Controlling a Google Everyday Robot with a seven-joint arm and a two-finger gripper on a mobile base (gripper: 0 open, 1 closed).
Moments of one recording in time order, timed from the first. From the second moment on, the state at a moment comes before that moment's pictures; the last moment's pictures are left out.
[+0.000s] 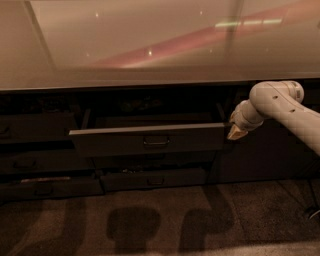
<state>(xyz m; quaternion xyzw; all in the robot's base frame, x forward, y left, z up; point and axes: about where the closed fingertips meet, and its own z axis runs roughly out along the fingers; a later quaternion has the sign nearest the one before) 0.701 -0.298 0.646 -0.65 0.72 -0.11 0.22</state>
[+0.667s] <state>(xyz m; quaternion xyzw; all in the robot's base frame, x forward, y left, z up) 0.695 -0.298 0.645 -0.66 0.71 -0.11 0.22</state>
